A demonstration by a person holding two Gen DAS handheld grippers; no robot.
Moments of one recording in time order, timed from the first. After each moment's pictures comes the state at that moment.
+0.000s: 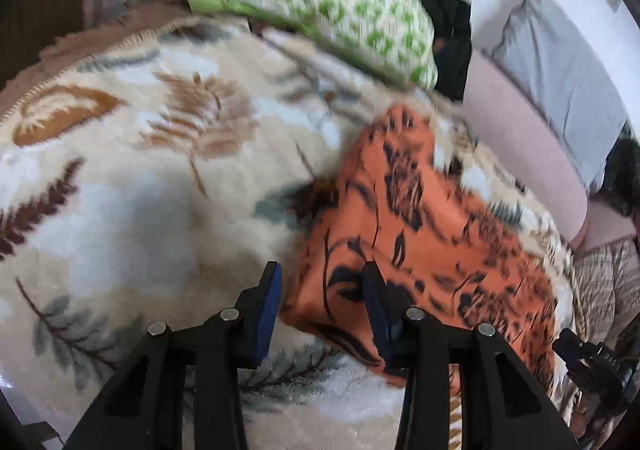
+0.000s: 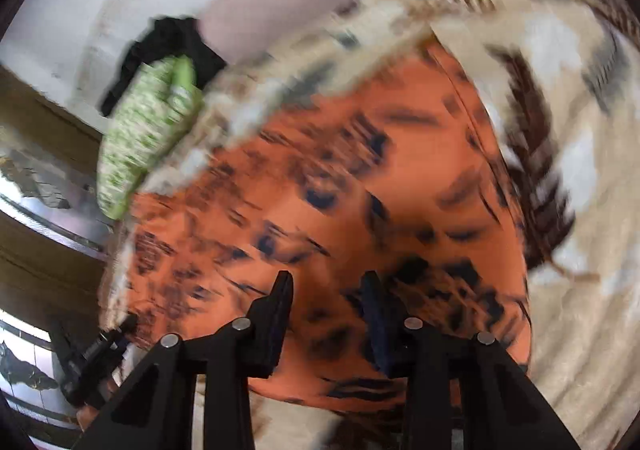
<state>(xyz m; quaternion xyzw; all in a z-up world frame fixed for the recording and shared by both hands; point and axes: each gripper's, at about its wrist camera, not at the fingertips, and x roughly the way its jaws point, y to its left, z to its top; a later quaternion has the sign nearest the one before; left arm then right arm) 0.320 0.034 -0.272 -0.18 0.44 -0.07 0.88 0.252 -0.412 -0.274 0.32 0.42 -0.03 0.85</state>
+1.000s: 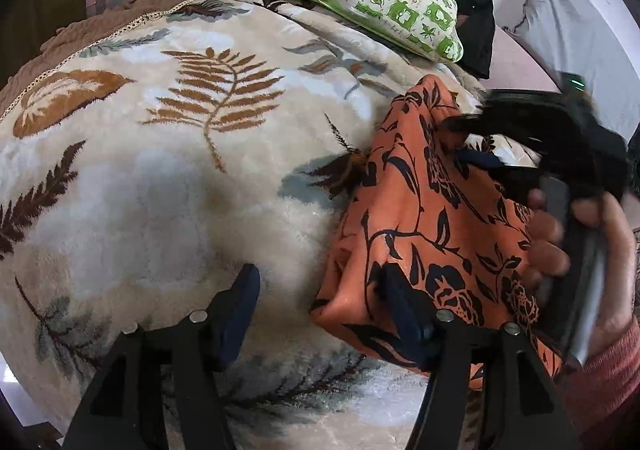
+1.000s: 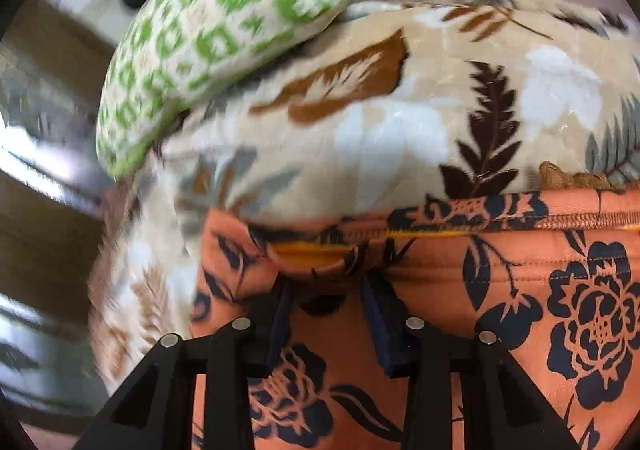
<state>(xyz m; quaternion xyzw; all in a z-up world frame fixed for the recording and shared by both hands) 0.334 0.037 -0.301 -0.15 0.50 -0.05 0.85 0.515 -0.208 -0.305 0.27 0.49 0.04 0.83</state>
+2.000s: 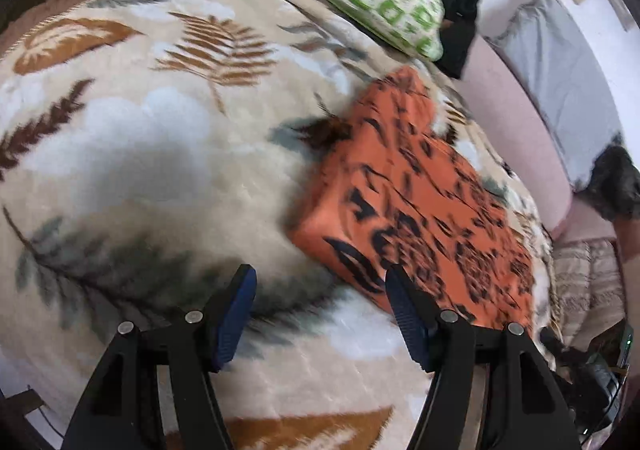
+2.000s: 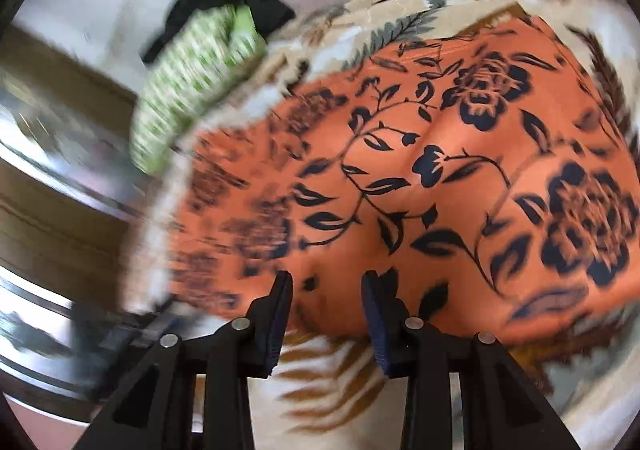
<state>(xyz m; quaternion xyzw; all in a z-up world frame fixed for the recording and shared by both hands) 0.295 0.047 -0.298 -0.23 0.51 -0.11 0.82 0.231 -0.342 -0.267 0.35 0.44 0.03 0.82</state>
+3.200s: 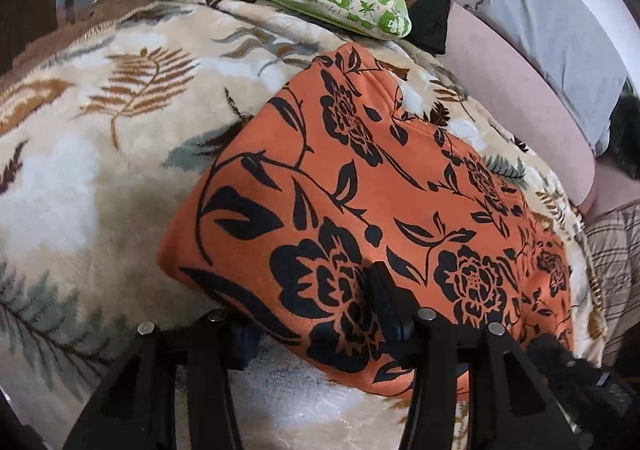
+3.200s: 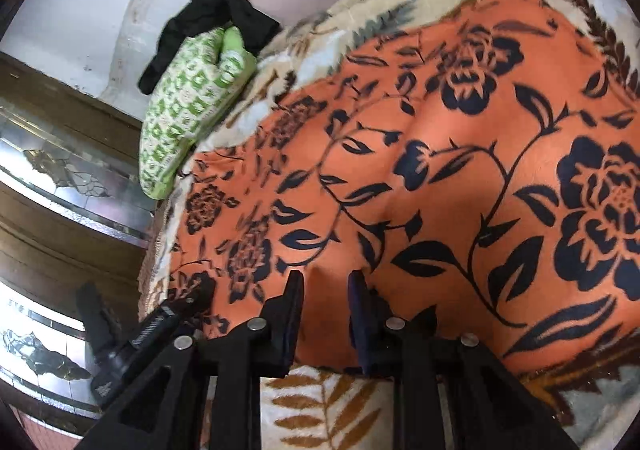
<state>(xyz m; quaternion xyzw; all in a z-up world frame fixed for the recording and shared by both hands) 0.323 -0.033 -0.308 -0.13 0.48 -0.08 0.86 0.258 -0.334 -0.295 0.37 0.41 0.03 0.83</state>
